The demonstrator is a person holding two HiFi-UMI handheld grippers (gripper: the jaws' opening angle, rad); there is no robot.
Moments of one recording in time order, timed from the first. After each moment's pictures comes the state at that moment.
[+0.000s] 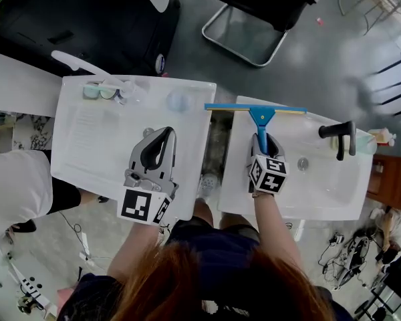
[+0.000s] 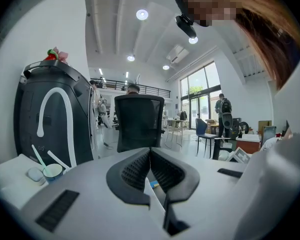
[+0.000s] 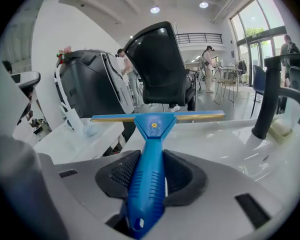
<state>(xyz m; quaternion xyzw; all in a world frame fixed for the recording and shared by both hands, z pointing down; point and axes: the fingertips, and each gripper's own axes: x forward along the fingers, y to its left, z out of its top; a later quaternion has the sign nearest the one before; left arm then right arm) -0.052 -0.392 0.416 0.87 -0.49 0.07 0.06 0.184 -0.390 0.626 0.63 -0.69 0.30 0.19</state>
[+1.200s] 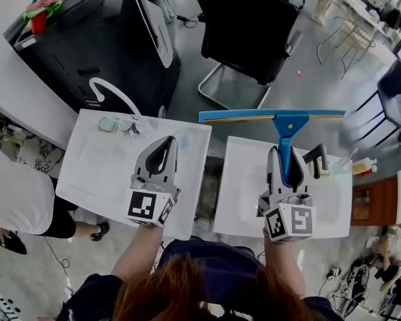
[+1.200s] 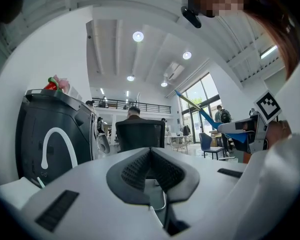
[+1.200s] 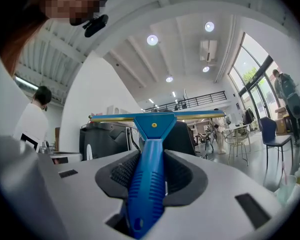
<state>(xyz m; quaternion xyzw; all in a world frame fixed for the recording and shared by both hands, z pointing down) -0.061 -0.370 0.307 0.86 -0.50 -0.02 -0.02 0.177 -0.332 0.278 0.63 -0.77 0.02 -0.06</state>
